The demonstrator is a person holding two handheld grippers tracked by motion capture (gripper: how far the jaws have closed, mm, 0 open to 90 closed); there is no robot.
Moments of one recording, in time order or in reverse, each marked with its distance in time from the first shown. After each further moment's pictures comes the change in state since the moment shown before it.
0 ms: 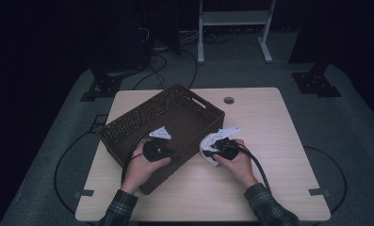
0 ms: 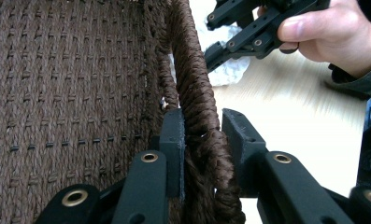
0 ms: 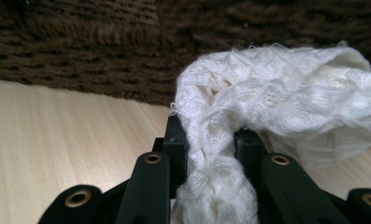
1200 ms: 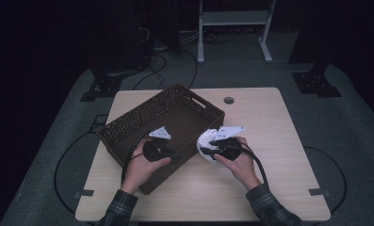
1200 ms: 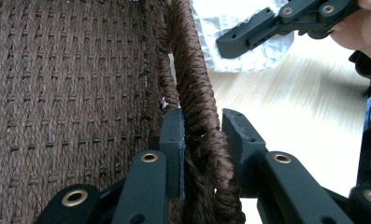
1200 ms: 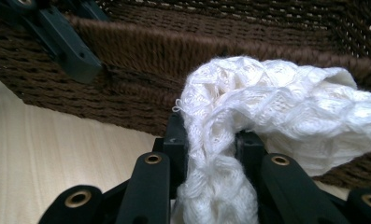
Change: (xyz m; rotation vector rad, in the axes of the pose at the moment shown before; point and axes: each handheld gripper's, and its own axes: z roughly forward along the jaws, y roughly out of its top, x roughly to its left) left arm 0.000 0.000 0.000 -0.001 0.000 0.001; right arm 0.025 0.024 -0.037 -0.117 0.012 -0.082
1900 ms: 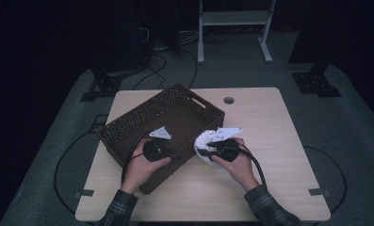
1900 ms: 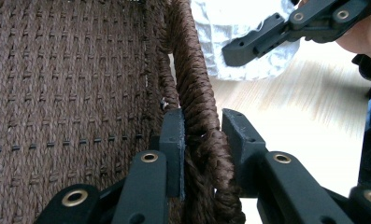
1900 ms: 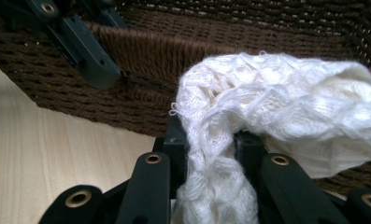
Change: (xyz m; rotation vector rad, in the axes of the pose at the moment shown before) left arm 0.000 0.000 0.000 0.002 0.004 0.000; right arm 0.006 0.001 0.004 -0.012 0.025 -0.010
